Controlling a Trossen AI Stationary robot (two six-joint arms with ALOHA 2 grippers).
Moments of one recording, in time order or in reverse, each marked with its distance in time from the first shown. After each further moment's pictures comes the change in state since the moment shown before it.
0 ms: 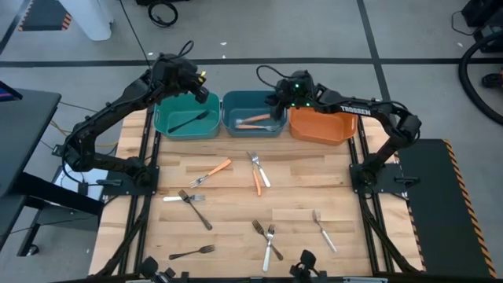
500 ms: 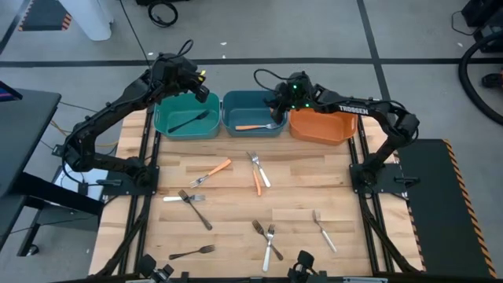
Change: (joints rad) left arm 0.008 0.000 0.000 0.023 -0.022 -0.002; right arm -0.006 0.028 -0.001 -0.062 -0.032 -0.062
